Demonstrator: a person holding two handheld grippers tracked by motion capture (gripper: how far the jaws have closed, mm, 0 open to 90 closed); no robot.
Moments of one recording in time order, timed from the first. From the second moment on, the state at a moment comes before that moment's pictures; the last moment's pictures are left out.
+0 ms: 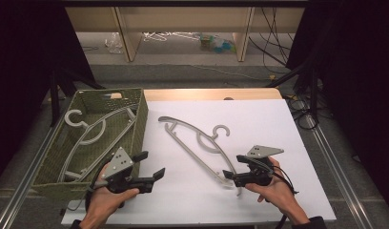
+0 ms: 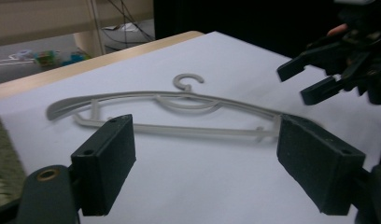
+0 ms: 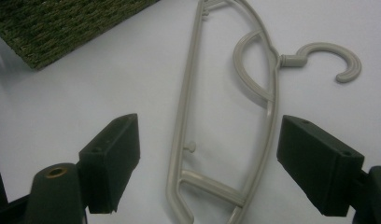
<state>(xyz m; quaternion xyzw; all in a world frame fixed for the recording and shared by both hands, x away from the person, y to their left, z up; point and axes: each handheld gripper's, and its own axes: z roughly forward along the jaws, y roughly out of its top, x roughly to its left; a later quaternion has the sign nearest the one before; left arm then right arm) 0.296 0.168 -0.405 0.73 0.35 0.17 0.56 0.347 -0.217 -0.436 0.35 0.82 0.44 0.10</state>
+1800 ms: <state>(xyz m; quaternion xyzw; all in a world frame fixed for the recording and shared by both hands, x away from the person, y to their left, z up) 0.282 0.139 -0.431 0.78 0.29 0.15 0.53 0.431 -0.182 -0.471 0.39 0.88 0.26 0.08</state>
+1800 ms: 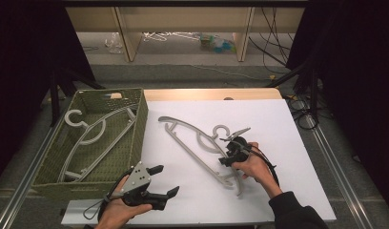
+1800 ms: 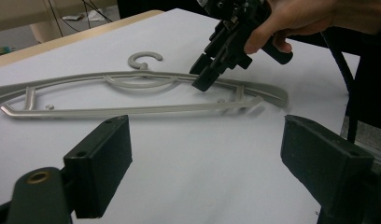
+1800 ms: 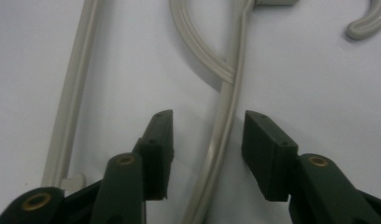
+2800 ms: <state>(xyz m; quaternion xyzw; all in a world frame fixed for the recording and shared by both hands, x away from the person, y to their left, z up) 0.283 0.138 -0.432 0.79 0.28 0.15 0.52 0.437 -0.188 -0.466 0.37 0.90 0.22 0.11</state>
